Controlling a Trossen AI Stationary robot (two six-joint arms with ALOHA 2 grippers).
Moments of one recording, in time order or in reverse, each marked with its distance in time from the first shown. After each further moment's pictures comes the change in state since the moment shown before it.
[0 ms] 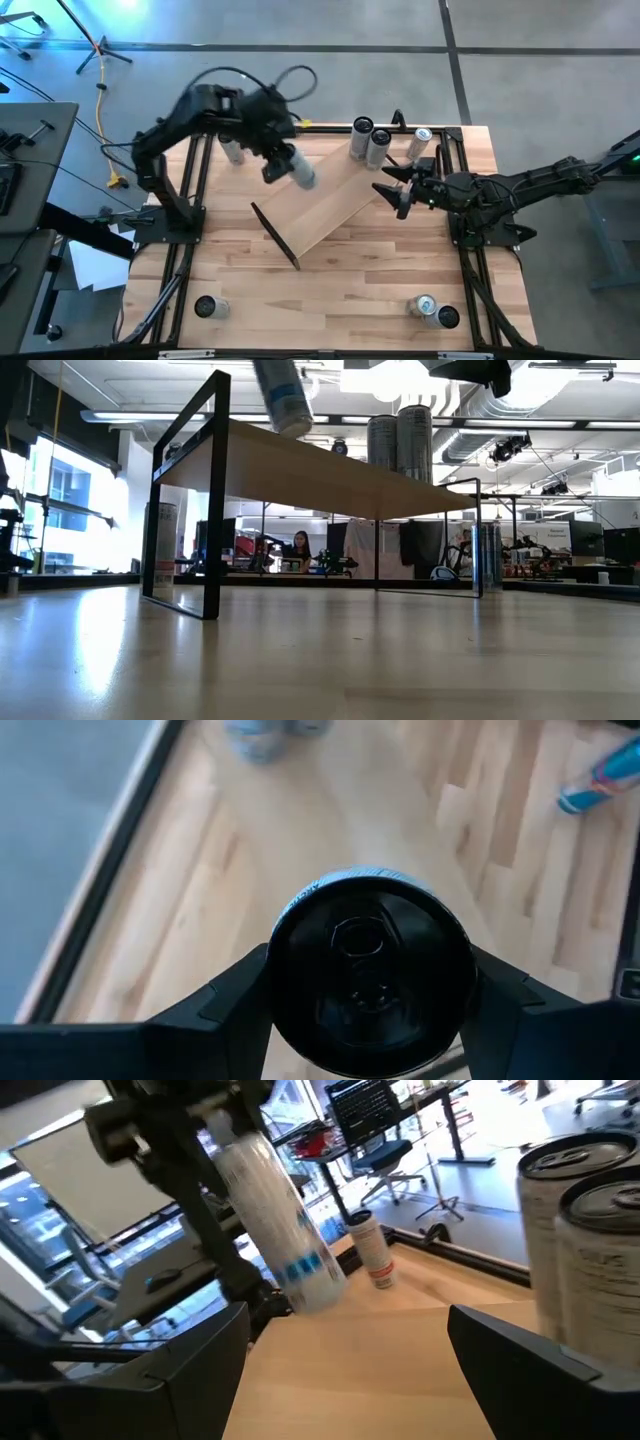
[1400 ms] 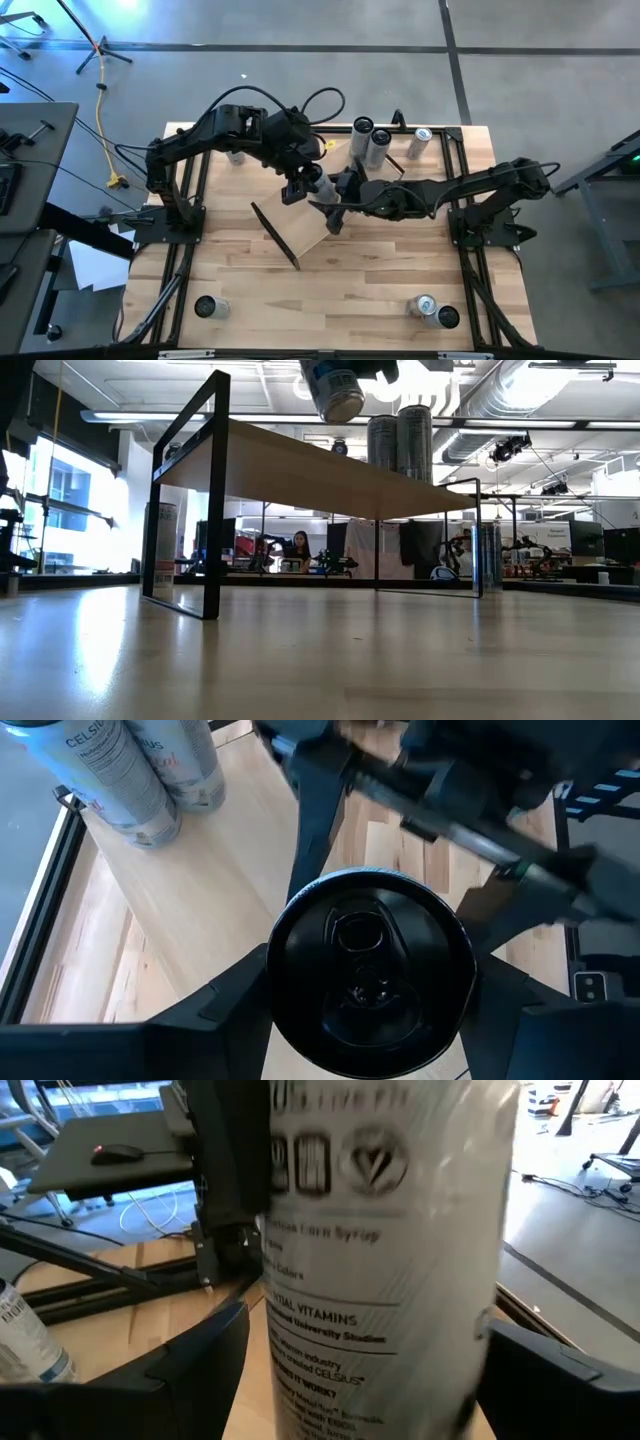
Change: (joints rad) left arm -0.107 0.066 0.002 0.174 0.035 0.046; right arm -0.064 0.639 0.465 -0.010 -0.107 -0.338
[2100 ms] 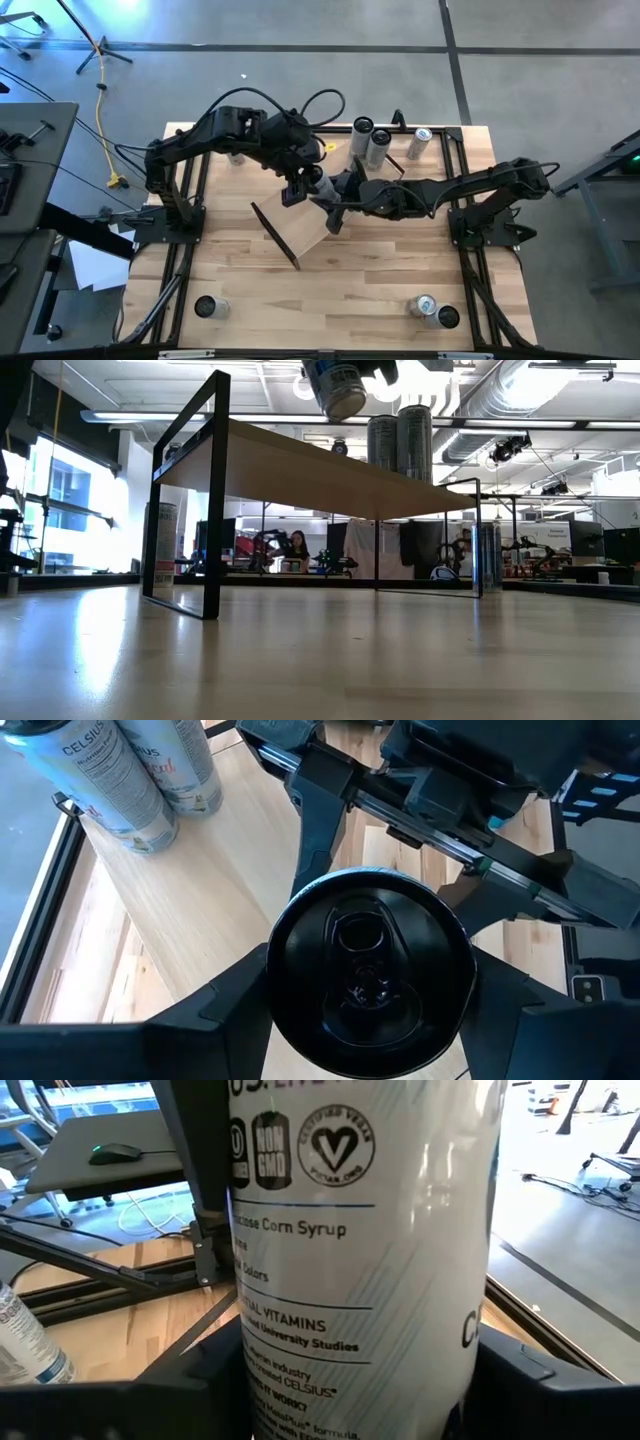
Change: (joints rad) left arm -0.011 -0.002 0.001 0.006 -0.029 -0.023; right arm 0.000 -0.001 -0.001 0.006 -0.005 -0.004
